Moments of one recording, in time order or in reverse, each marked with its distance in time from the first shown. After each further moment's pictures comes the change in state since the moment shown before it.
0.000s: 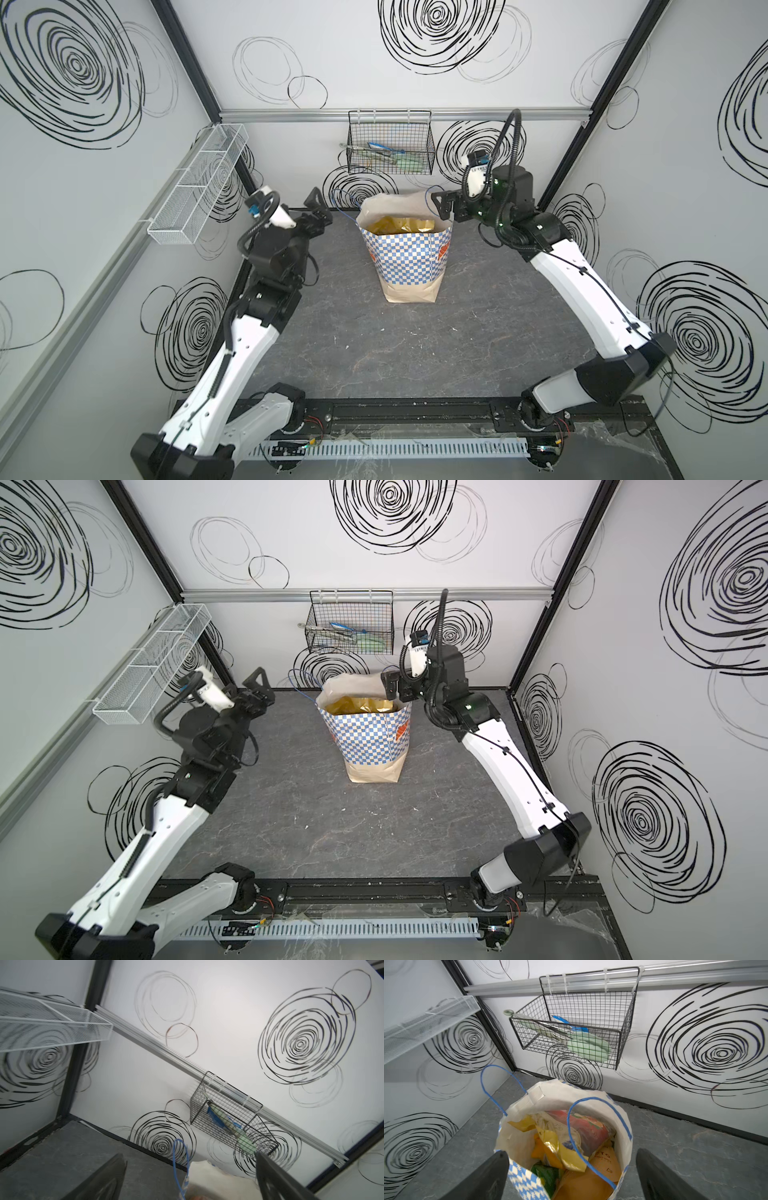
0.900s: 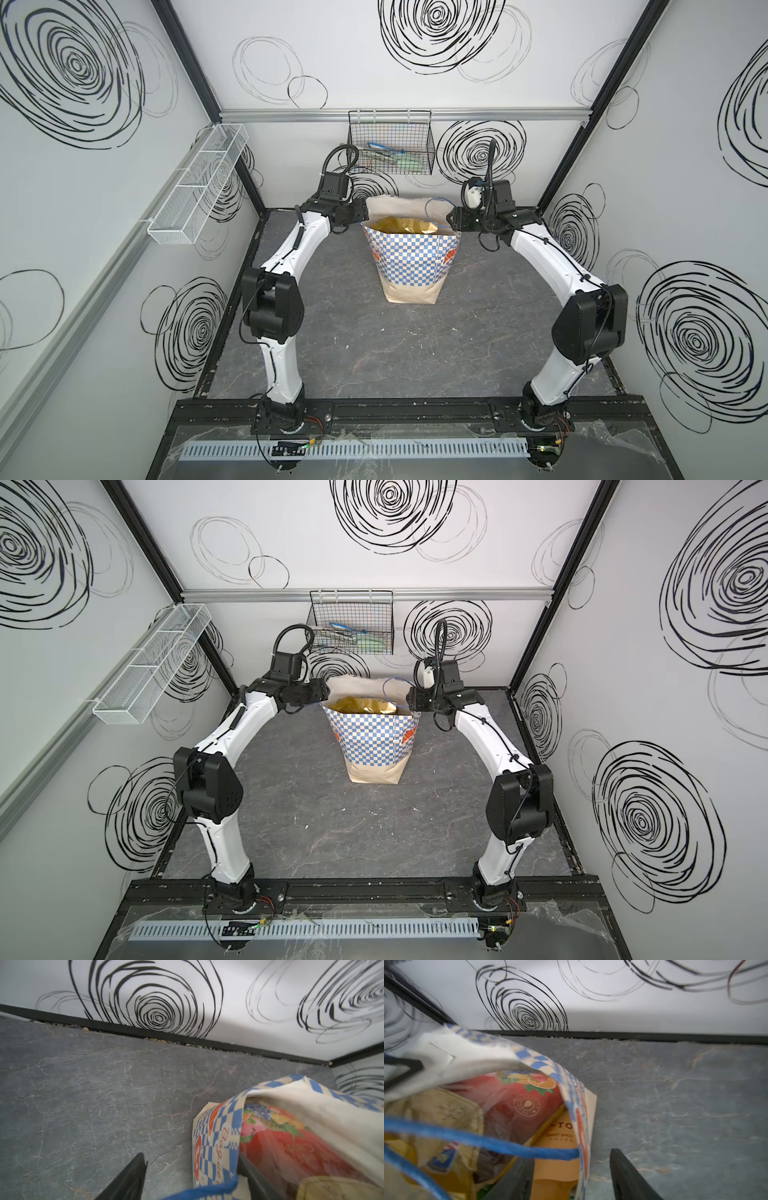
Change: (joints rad) left arm 0.101 0.866 0.661 -0.630 0.480 0.108; right arm -0.195 0.176 -0.179 0.050 -0.163 0.079
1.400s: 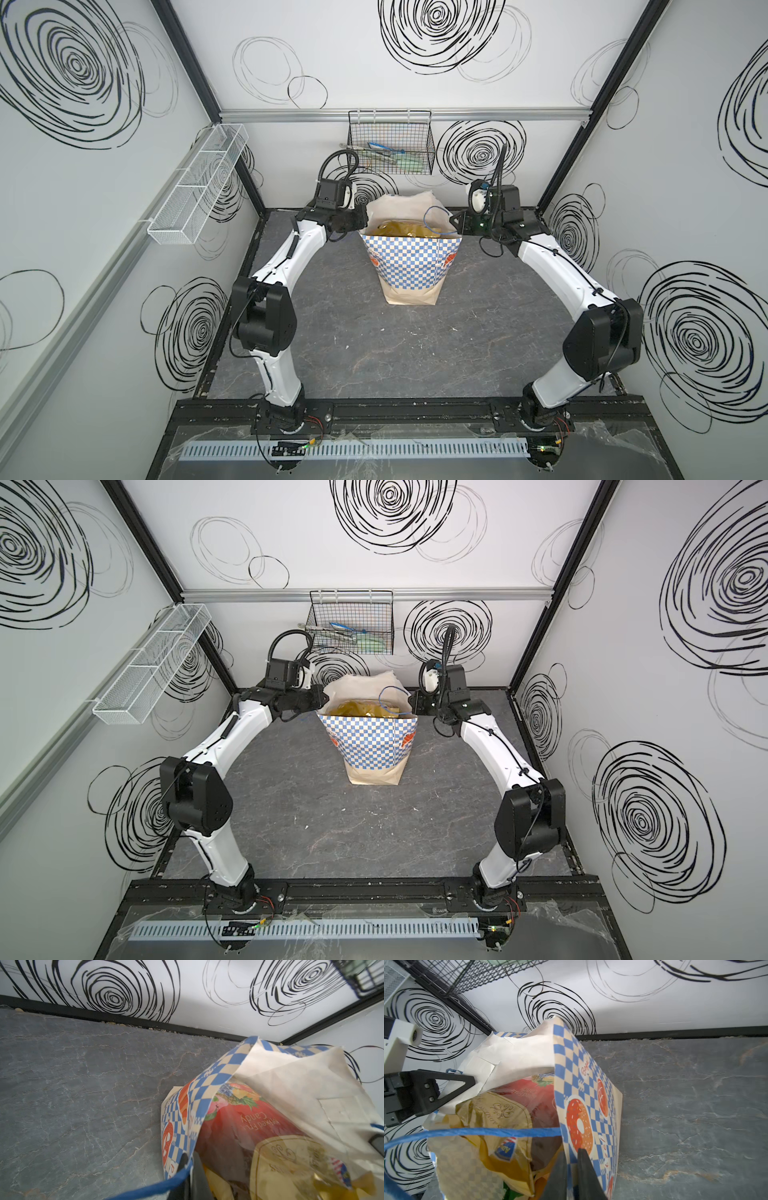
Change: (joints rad) left arm -0.002 -0.157 -0.174 0.068 0.174 -0.010; right arm 0.021 -0.126 -0.129 0.093 -0.150 0.114
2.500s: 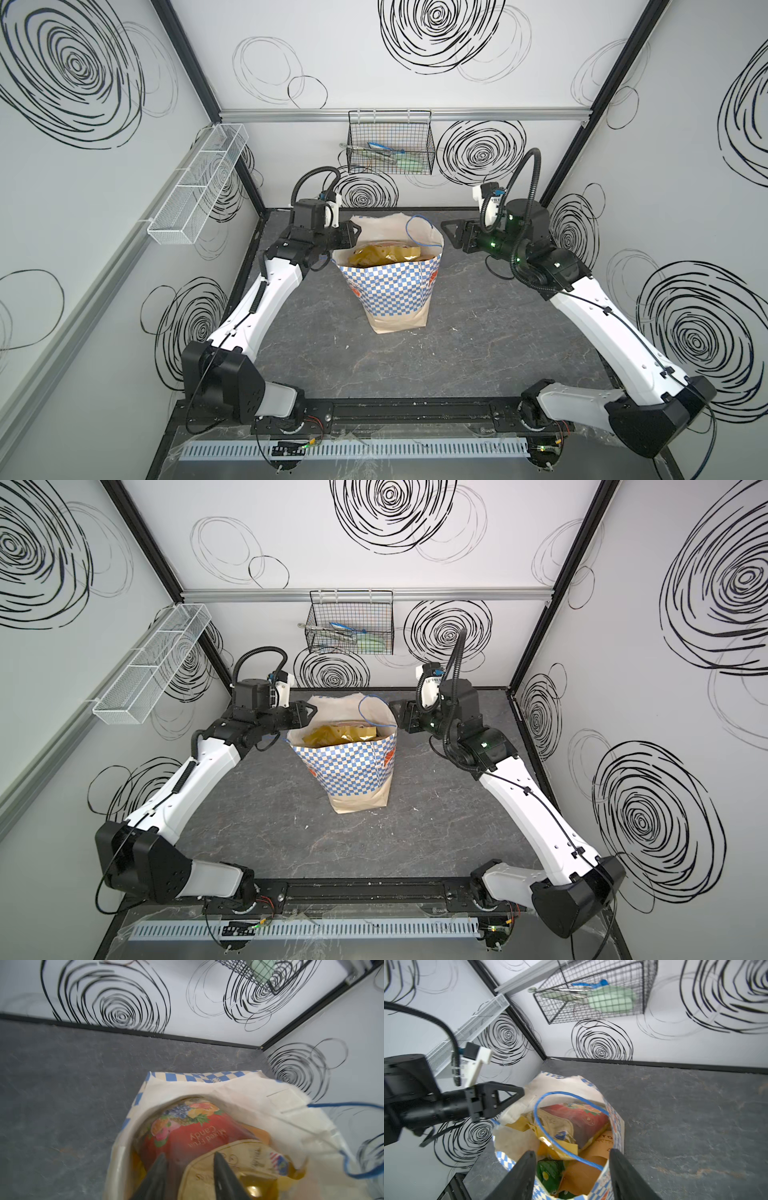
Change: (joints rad) left arm 0.008 -0.385 -0.354 0.106 -0.051 0.042; right arm 0.248 -0.346 -0.004 -0.069 0.135 0.015
